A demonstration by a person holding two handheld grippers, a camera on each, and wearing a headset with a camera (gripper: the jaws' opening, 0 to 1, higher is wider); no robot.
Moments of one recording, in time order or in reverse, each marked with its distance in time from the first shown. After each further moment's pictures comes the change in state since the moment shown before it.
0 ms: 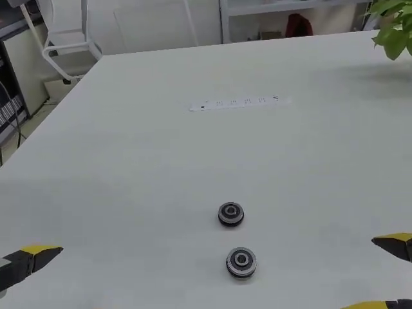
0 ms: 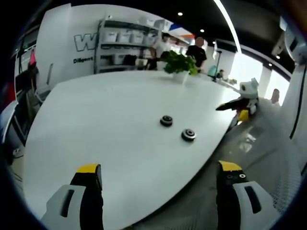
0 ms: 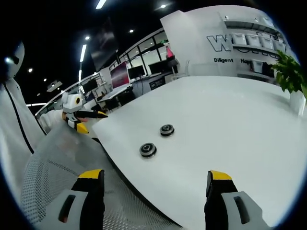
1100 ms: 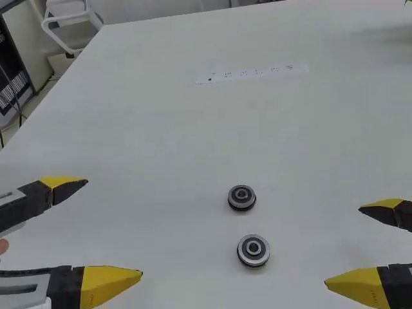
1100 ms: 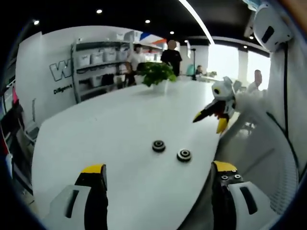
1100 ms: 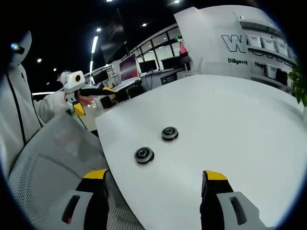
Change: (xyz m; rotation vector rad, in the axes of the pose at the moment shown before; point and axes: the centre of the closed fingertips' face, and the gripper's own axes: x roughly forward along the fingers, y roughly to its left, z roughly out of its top) left arm 0.019 -0.018 0.069 0.262 -0.062 -0.114; right arm 0.043 -0.015 0.011 -0.091 0.047 0.093
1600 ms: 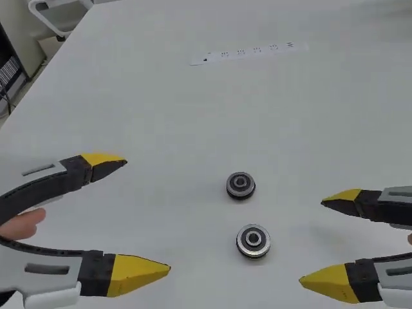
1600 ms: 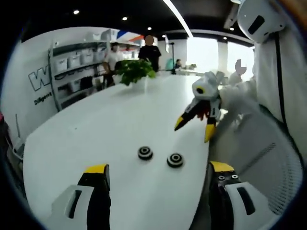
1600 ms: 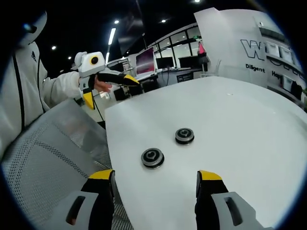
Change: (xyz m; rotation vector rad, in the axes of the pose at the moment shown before) left arm 0.038 -0.016 0.011 0.114 0.023 -0.164; right arm 0.030 0.011 -0.002 -0.112 0.033 0.104
